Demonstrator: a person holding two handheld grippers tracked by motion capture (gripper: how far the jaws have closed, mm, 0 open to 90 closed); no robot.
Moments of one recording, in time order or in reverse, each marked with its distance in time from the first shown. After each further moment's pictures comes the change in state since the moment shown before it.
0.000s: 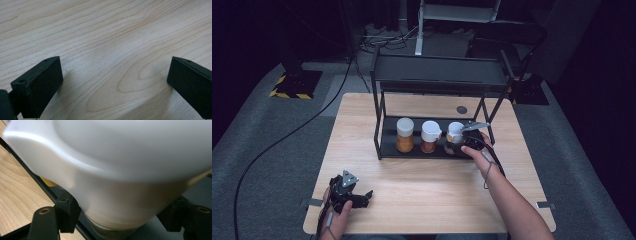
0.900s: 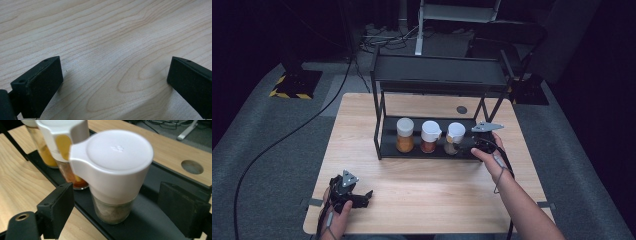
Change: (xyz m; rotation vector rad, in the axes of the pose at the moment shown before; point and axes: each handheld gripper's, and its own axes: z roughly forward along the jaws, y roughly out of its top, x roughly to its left) left arm 0.000 0.000 0.000 0.000 0.000 0.000; right arm 0.007 0.003 -0.053 -0.073 -0.019 -0.012
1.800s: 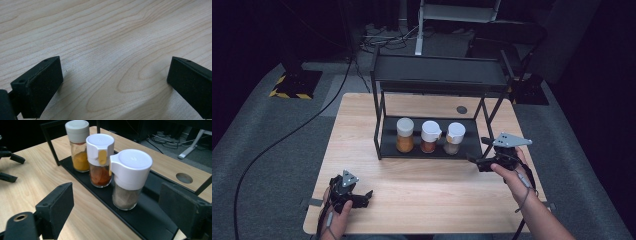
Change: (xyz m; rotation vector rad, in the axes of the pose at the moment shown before) left arm 0.000 0.000 0.000 0.000 0.000 0.000; right arm 0.026 -0.012 -0.083 -0.119 0.042 -0.057
